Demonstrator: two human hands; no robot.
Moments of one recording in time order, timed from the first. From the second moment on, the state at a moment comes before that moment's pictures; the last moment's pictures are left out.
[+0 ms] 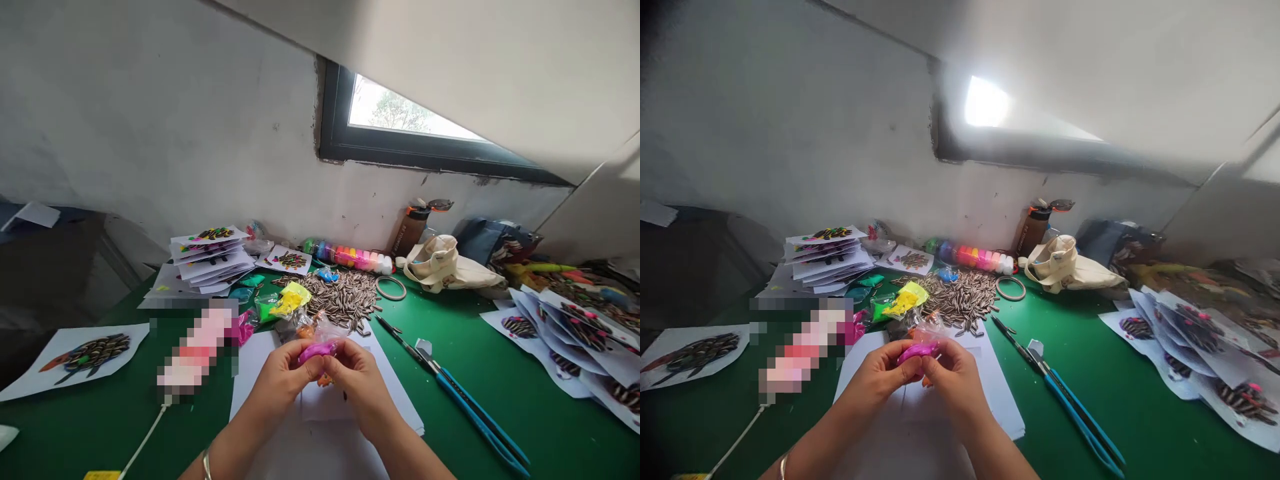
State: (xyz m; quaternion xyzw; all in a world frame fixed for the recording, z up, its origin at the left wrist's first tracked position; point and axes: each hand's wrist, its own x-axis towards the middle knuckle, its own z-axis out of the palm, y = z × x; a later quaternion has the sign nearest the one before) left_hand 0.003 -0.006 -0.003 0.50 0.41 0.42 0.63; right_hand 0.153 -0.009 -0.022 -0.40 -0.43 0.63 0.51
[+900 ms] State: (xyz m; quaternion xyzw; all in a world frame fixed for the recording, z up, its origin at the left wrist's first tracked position) left_hand 0.005 -0.014 0.007 0.56 0.41 0.38 0.62; right_hand 0.157 -0.023 -0.009 -0.34 -0.40 0.64 0.55
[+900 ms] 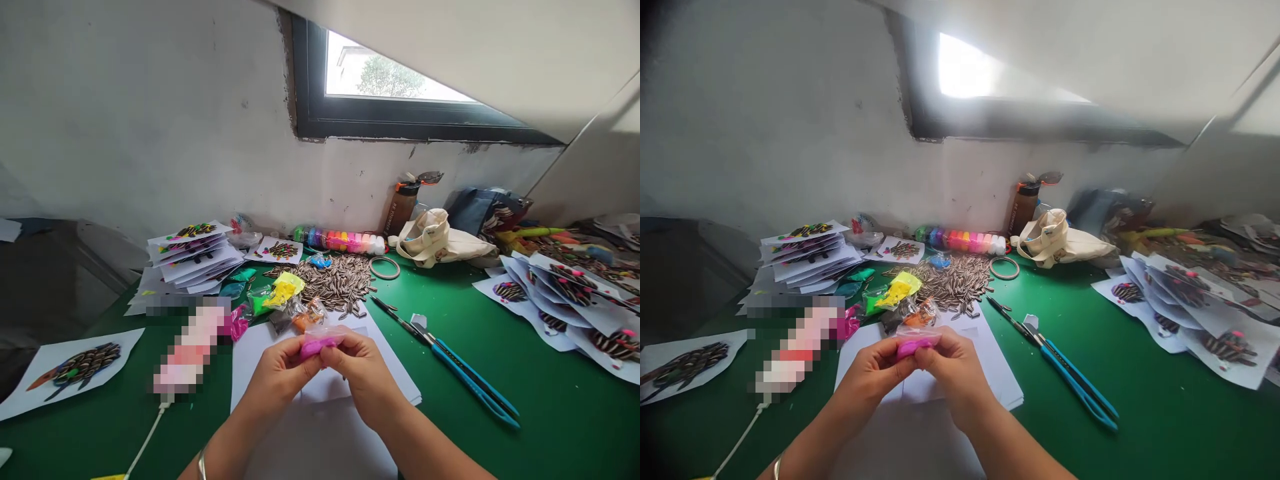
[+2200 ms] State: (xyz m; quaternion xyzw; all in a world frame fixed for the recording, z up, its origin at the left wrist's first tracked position) left_hand 0.002 -0.019 -0.001 0.54 0.42 0.42 0.60; right_hand 0.168 -0.025 -0.011 -0.41 -0.53 0.53 0.52
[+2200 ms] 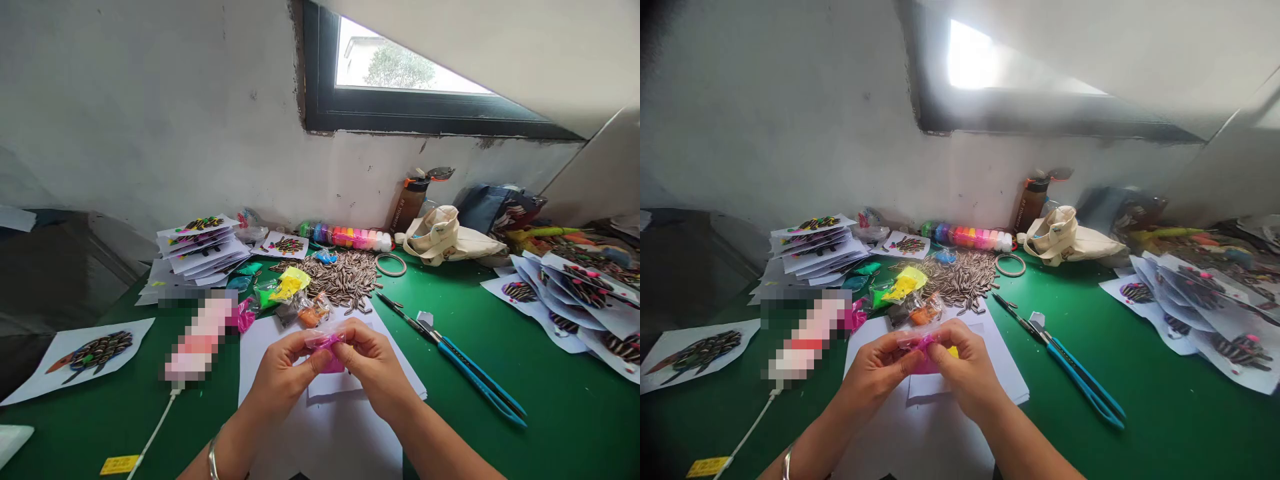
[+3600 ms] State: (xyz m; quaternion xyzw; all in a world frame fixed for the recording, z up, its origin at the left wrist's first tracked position) left_hand -0.005 -0.018 0.007 0.65 0.46 0.35 0.50; right_hand 0.179 -0.022 0.003 -0.42 -0.62 0.48 0.46
